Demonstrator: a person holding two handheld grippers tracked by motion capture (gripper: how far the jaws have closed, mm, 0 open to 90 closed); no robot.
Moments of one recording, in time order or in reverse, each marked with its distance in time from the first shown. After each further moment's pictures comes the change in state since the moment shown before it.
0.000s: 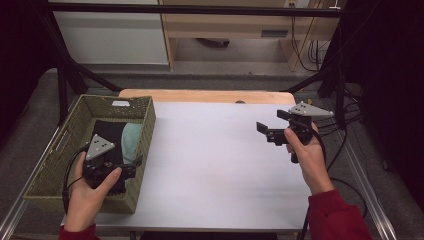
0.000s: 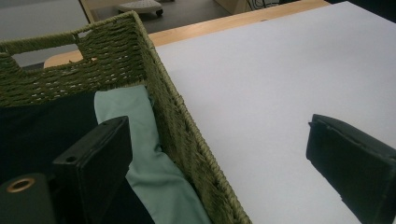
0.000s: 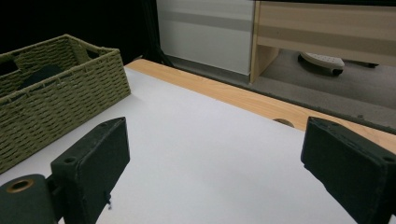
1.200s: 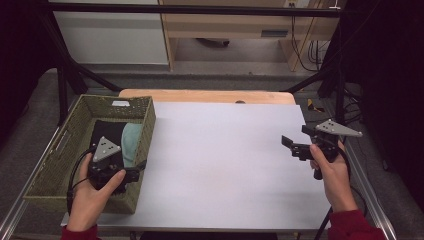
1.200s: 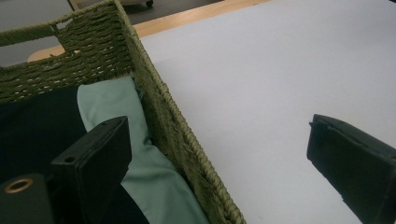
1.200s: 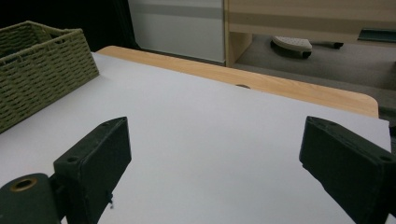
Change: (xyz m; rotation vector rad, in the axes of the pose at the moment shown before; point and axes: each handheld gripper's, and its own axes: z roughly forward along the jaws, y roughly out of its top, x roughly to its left) left arm -0.006 -0.005 0.008 0.043 -0.028 0.043; right arm -0.035 -0.048 -0.050 0.016 -0.094 0.051
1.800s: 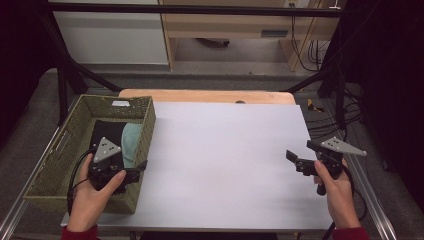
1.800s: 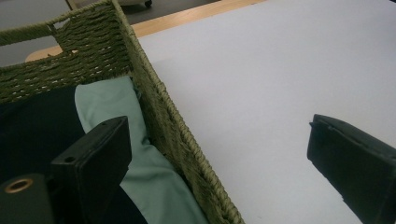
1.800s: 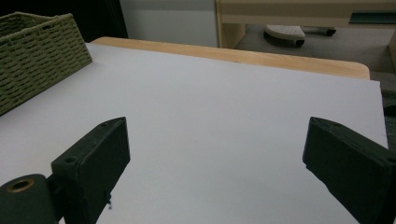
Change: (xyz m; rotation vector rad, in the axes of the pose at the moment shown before) left arm -0.001 -0.001 0.000 -0.003 -0.003 0.002; right arm -0.002 -0.044 -0.016 0.005 -0.025 0.046
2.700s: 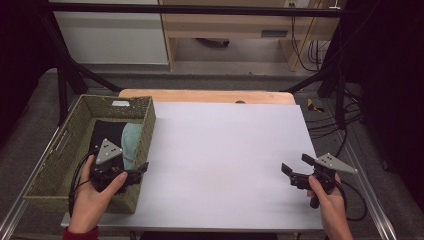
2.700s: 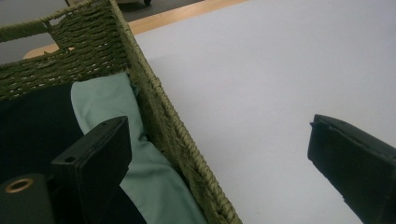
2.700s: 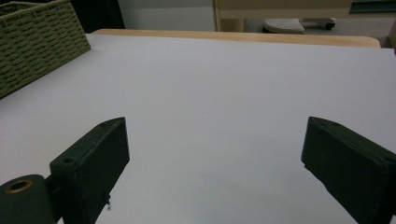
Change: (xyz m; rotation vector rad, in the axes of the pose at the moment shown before) left arm -0.004 -0.002 0.001 0.012 0.000 0.014; right arm 0.011 -0.046 0.003 -0.010 -0.009 0.028
